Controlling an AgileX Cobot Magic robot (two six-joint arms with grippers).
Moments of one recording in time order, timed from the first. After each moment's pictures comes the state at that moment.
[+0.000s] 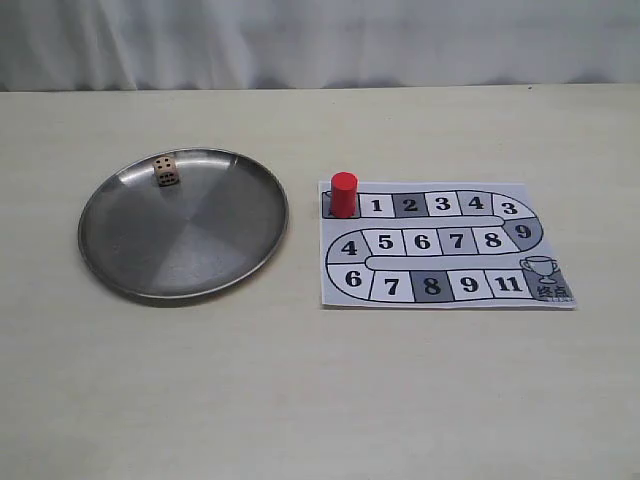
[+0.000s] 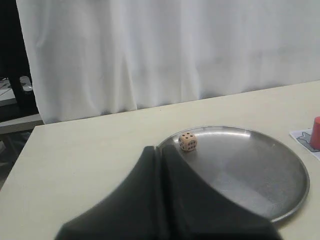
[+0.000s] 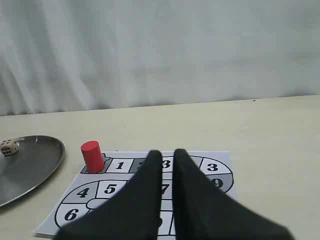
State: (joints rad) left arm 0.01 0.00 0.00 0.14 0.18 -0.10; right arm 0.11 0.01 0.00 0.09 0.17 0.04
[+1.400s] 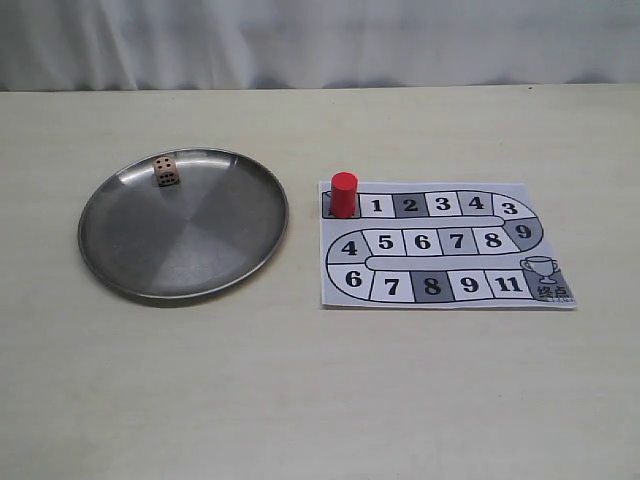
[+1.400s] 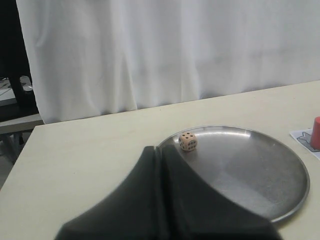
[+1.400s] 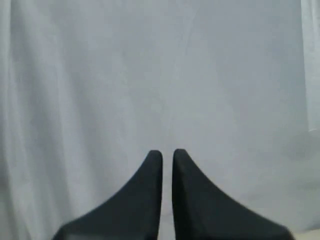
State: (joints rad) left arm 0.01 0.00 0.00 0.14 0.18 -0.10; right arm 0.11 0.00 0.00 0.19 -0.34 0.07
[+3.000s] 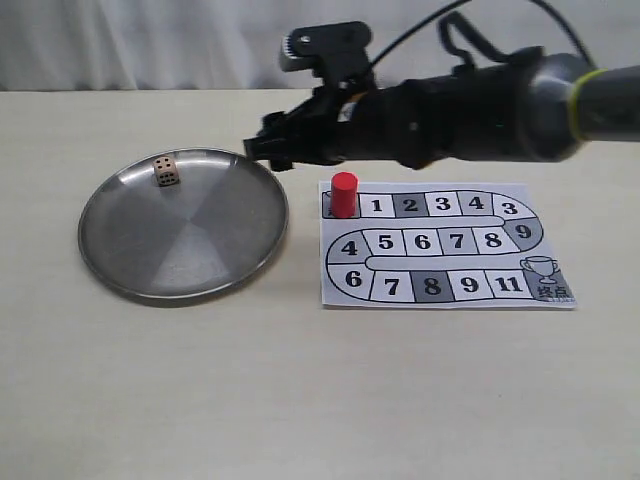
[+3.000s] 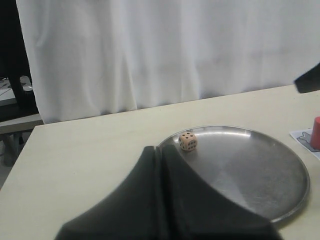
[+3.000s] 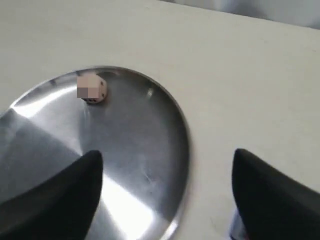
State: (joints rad) left arm 0.01 0.00 0.00 0.14 0.18 -0.10; right arm 0.57 1.93 -1.26 0.18 0.04 -0.01
